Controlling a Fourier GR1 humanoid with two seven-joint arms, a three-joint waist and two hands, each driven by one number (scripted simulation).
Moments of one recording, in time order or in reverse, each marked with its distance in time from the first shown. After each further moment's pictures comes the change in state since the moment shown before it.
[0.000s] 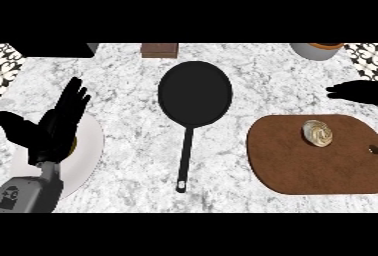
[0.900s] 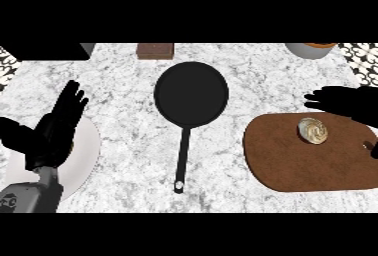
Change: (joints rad) left arm 0.035 -0.047 0.046 -0.048 -0.052 -0.025 0.031; right arm 0.135 0.081 -0.103 -0.317 0.221 0.038 0.159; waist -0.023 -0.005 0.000
